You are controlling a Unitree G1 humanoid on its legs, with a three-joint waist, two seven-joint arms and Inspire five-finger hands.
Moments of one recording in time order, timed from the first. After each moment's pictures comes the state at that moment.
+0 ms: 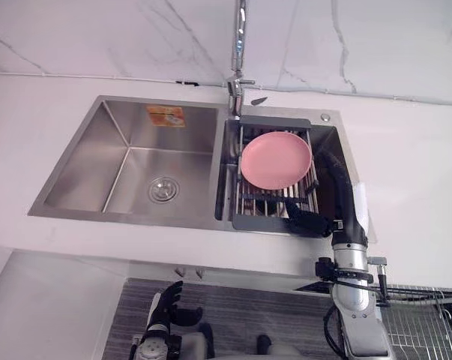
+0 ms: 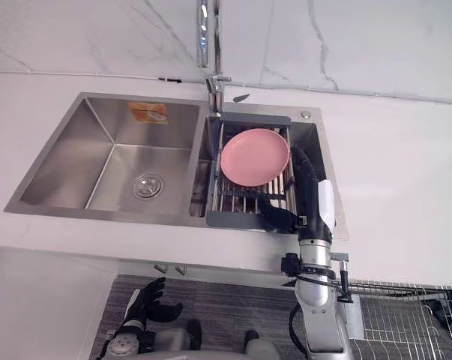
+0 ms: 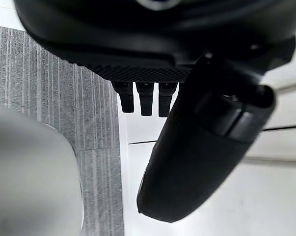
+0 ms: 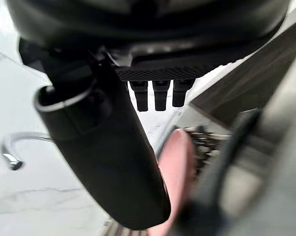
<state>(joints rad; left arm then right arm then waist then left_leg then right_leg) 0.13 0.10 -0.05 0.84 0.08 -0.16 0.13 0.20 -0.12 -0.01 -0.20 -0.43 -0.16 -0.24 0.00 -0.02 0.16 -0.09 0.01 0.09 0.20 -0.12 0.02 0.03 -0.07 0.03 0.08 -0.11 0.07</state>
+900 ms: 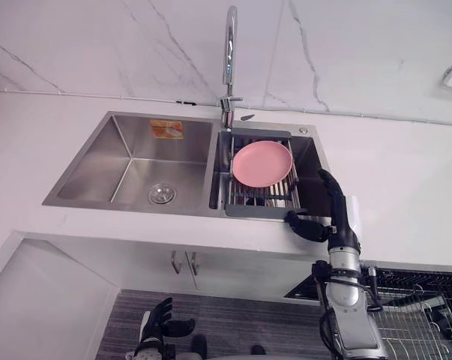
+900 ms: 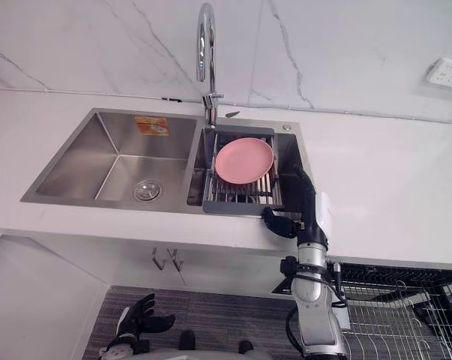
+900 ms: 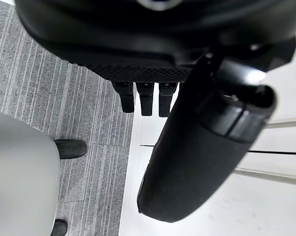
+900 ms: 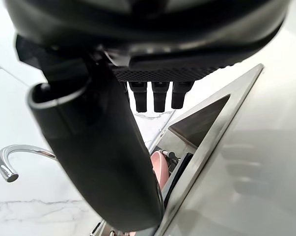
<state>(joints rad) 0.14 0.08 0.05 0.94 -0.02 -0.15 0.12 0.16 -0.09 -0.03 -0.10 -0.46 -0.08 -0.27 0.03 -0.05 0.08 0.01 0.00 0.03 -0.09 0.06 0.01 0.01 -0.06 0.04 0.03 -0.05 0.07</state>
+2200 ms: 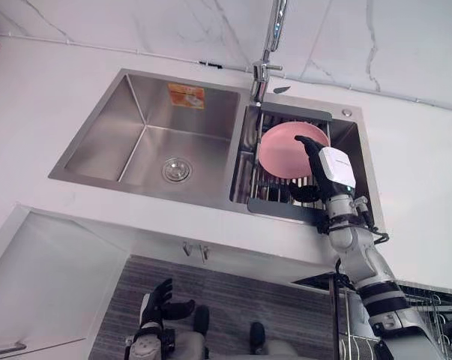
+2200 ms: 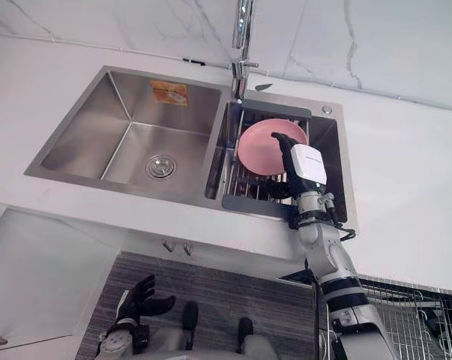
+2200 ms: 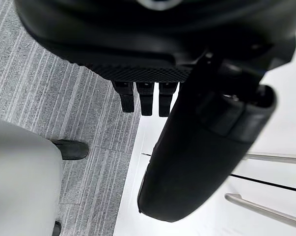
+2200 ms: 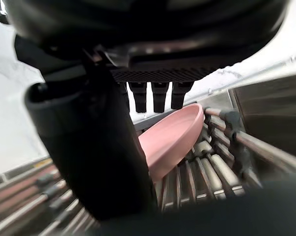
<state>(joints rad) 0.12 0.08 0.06 0.86 -0.02 -0.18 0.11 -0.34 -0.40 0.10 0.28 -0.78 -0.01 -0.25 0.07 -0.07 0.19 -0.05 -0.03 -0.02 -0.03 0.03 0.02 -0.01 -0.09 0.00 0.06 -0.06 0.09</state>
